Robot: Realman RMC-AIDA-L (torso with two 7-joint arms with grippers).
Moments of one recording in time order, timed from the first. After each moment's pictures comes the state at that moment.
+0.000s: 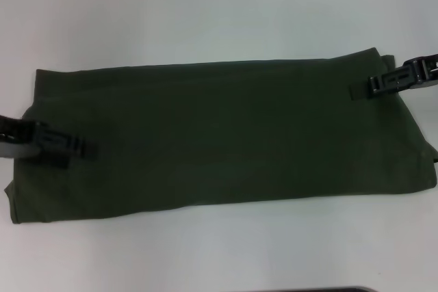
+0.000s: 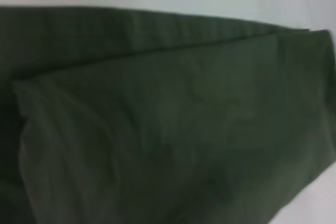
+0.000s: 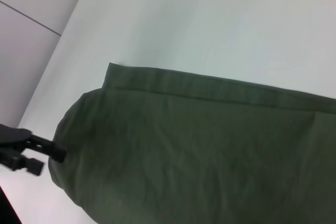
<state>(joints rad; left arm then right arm) -0.62 -2.02 0.58 0.94 2.61 1.93 -2.46 0.65 1.94 -0.58 -0.81 -2.42 -1.81 2.27</state>
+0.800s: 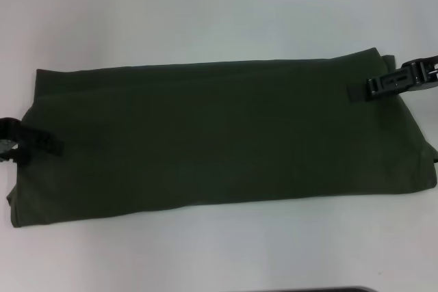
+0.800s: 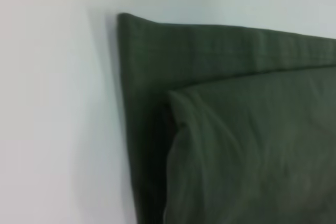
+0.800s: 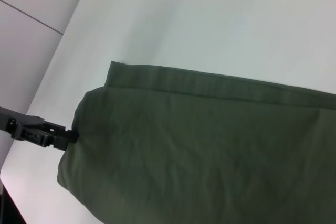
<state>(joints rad) -0.61 -1.97 0.60 0.88 2.70 1.76 -2.51 0.65 1.94 -0.58 -0.79 -2.42 -1.81 2.27</state>
